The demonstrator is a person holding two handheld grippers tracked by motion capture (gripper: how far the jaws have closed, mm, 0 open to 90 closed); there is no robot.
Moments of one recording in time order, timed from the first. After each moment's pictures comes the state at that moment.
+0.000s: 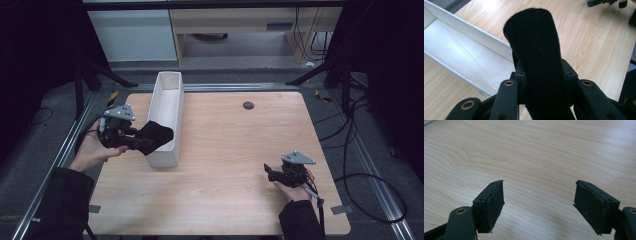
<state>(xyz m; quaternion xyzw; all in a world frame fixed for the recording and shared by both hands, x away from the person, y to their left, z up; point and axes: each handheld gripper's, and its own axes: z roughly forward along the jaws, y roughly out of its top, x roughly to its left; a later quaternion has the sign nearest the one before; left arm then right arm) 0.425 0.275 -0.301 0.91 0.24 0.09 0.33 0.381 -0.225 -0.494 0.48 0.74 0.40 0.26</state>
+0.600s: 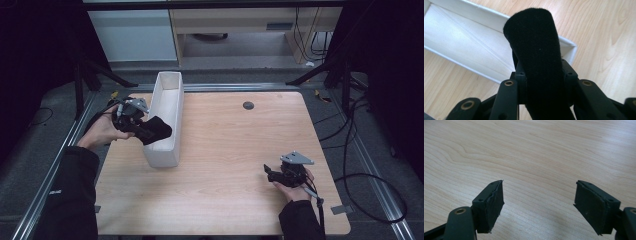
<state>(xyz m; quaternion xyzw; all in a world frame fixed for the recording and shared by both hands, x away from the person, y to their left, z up) 0.496 0.265 -0.331 0.95 0.19 0.09 0.22 0.382 -0.224 -0.496 0.47 0.75 0.39 0.27</state>
